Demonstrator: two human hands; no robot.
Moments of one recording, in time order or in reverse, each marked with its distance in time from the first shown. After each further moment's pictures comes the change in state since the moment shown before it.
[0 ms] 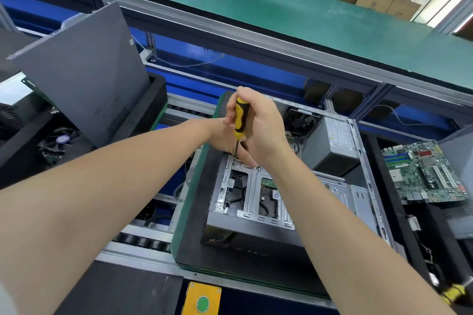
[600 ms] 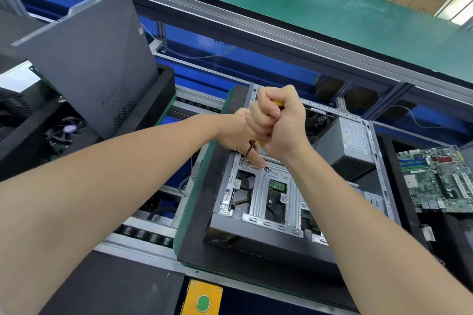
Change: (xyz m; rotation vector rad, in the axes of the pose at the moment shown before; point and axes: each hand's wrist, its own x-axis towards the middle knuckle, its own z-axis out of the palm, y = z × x) left_hand 0.014 -0.014 0.002 0.063 0.027 0.066; right_hand 0.014 -0.003 -0.023 0.110 -0.212 0.101
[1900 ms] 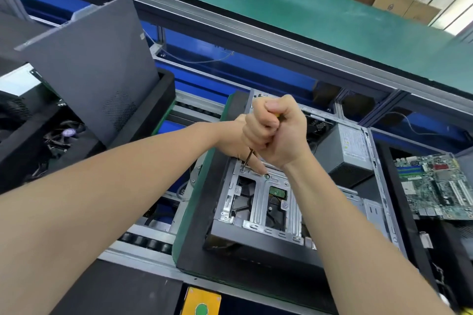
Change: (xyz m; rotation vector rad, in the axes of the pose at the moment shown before) left_hand -0.010 0.012 -0.002 -0.008 0.038 -0.073; right_hand 0.000 0.001 0.001 0.018 -0.190 0.022
